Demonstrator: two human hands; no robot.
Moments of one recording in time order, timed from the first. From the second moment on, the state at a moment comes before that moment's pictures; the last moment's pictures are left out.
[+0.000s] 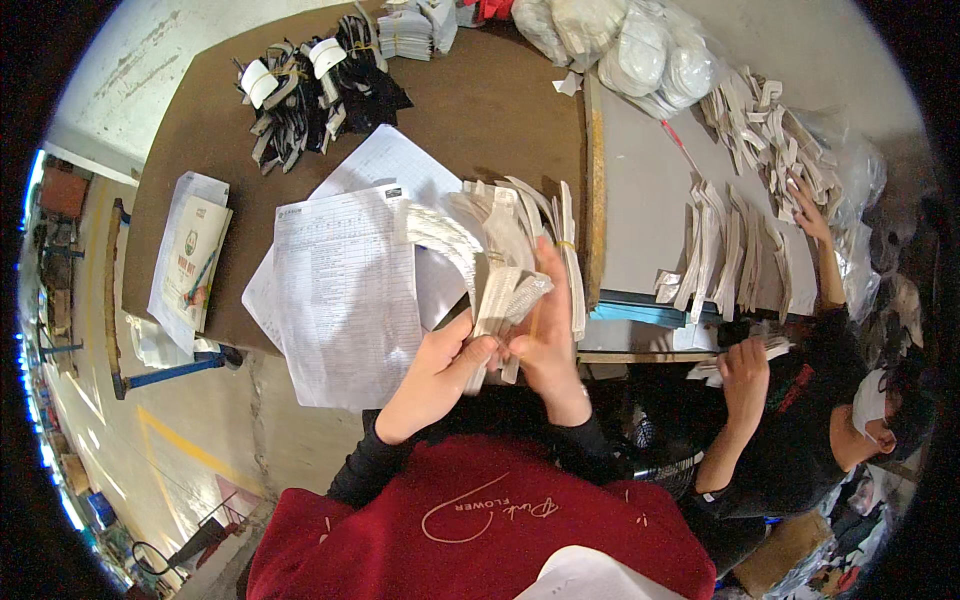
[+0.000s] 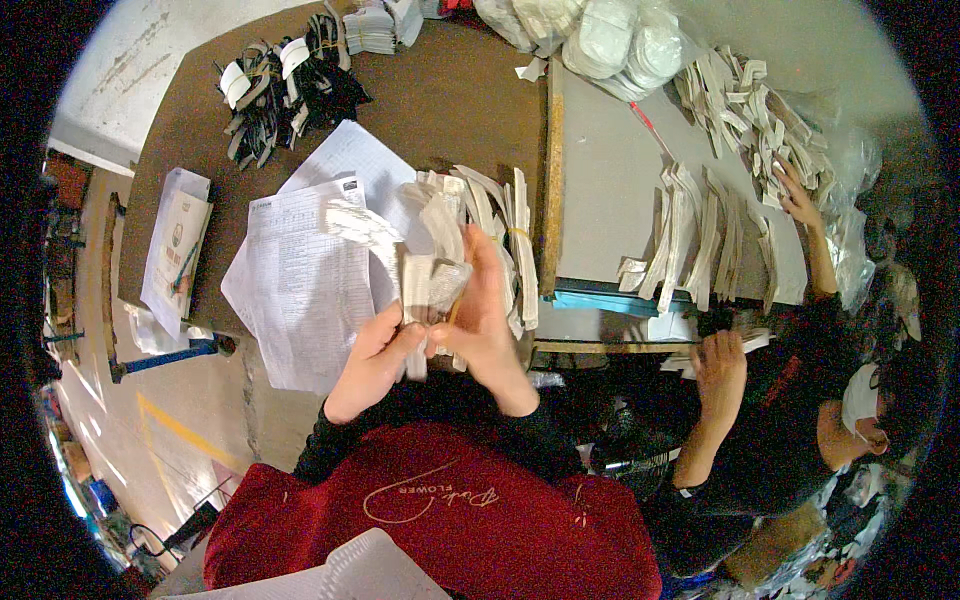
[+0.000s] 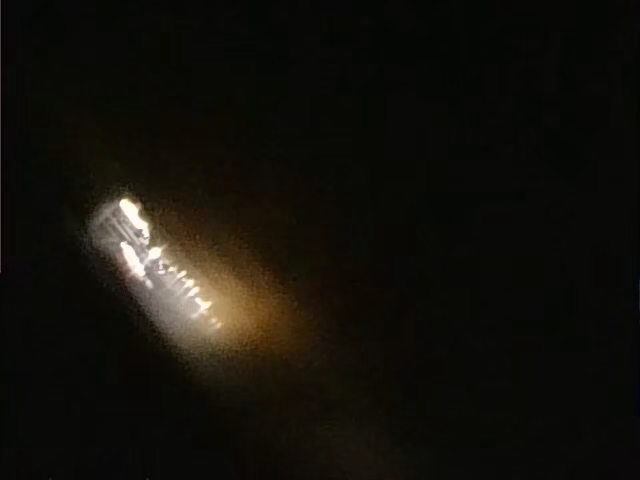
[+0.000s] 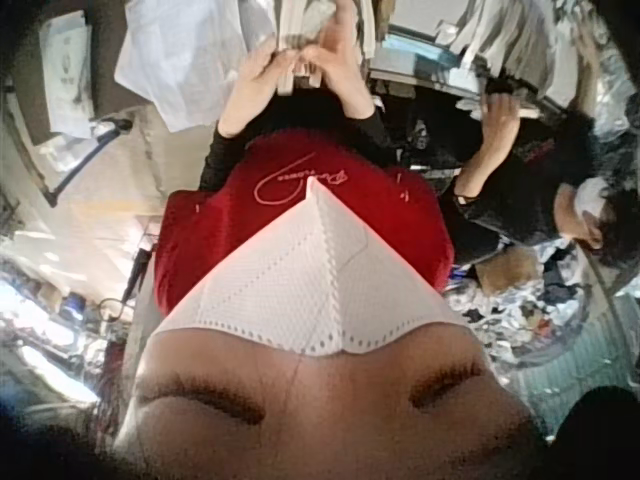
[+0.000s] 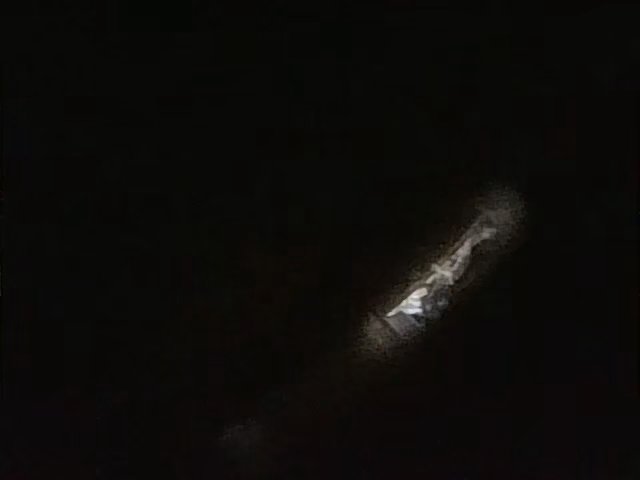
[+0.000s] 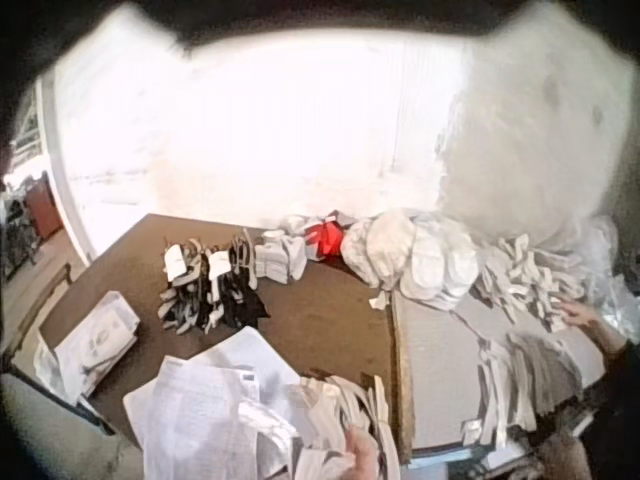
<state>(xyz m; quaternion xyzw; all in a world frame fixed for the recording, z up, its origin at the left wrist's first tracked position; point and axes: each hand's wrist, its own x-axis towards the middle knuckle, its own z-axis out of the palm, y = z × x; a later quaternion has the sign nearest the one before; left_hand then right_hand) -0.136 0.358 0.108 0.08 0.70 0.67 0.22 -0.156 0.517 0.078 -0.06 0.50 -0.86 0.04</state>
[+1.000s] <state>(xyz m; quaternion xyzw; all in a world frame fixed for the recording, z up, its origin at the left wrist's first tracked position) -0.139 0.363 0.120 0.05 0.57 0.79 0.21 -0.124 0.515 0.113 -0.01 0.43 -0.89 0.14</state>
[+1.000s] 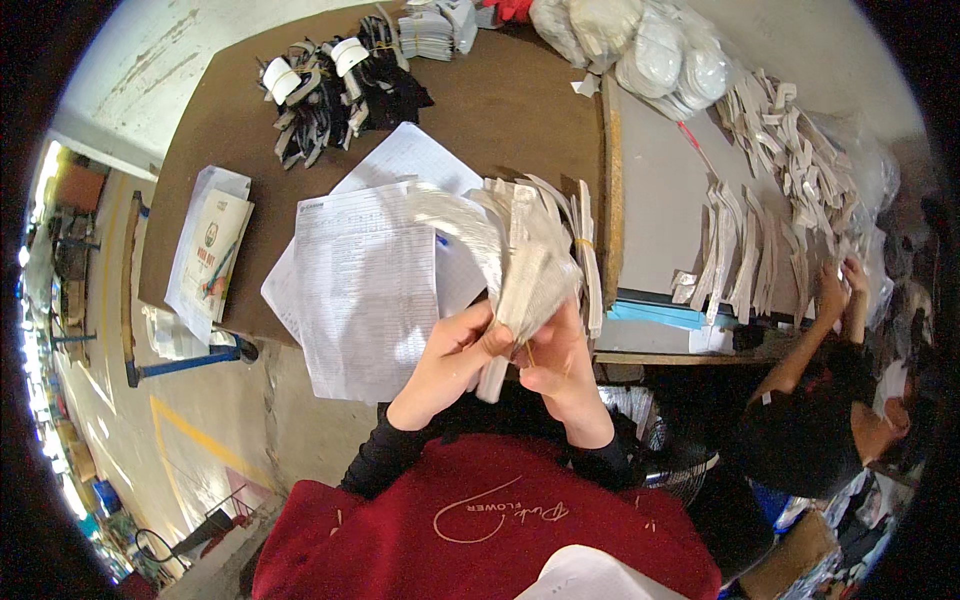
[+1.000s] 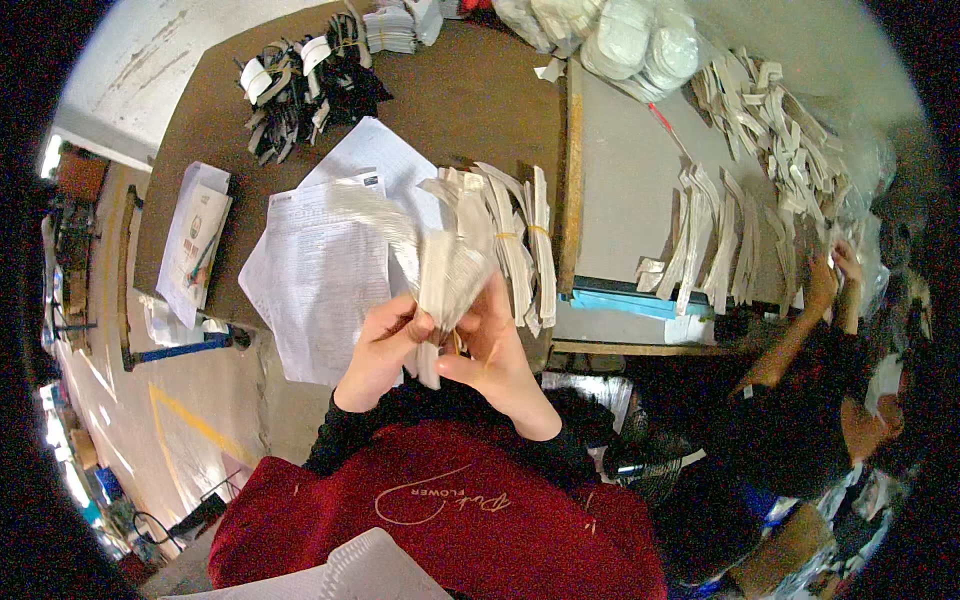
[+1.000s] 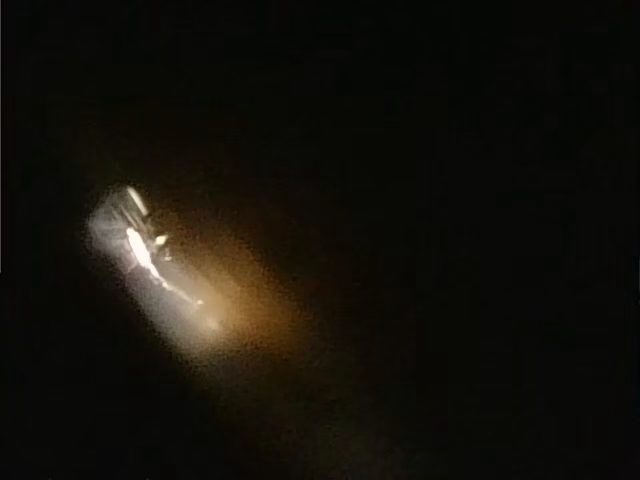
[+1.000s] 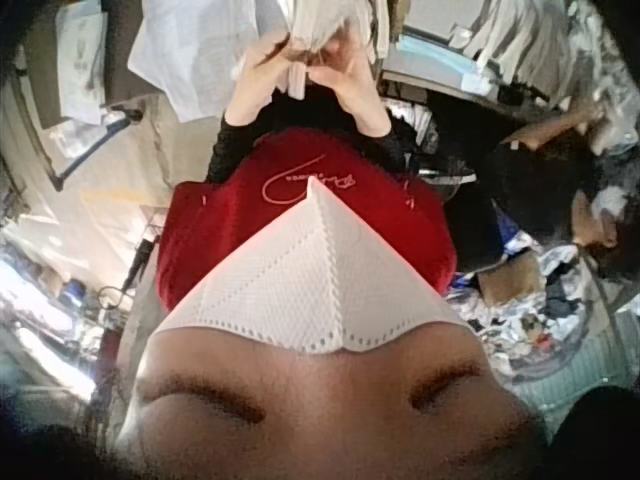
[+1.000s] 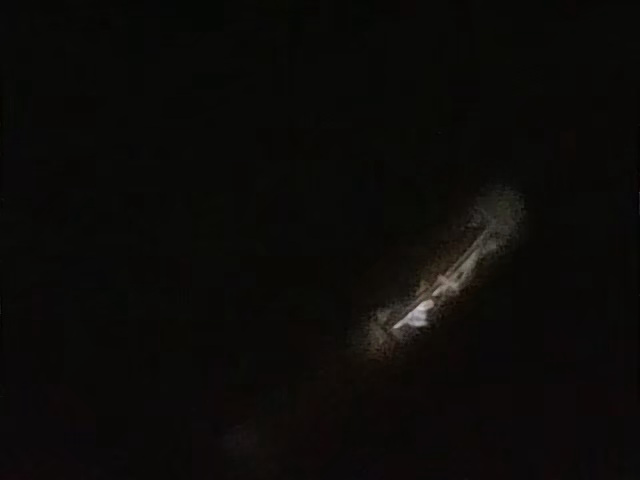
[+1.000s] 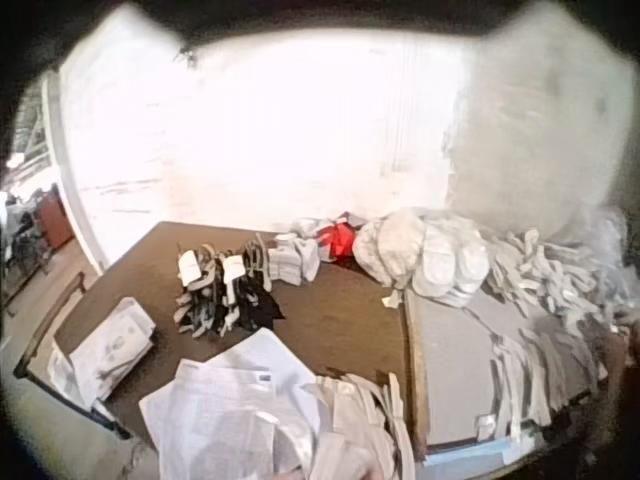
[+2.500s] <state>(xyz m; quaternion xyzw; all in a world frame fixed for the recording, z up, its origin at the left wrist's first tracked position) -0.142 0.364 0.091 -0.13 0.48 0.85 0.16 -0.128 0.546 0.122 -0.04 0.67 -0.74 -0.07</state>
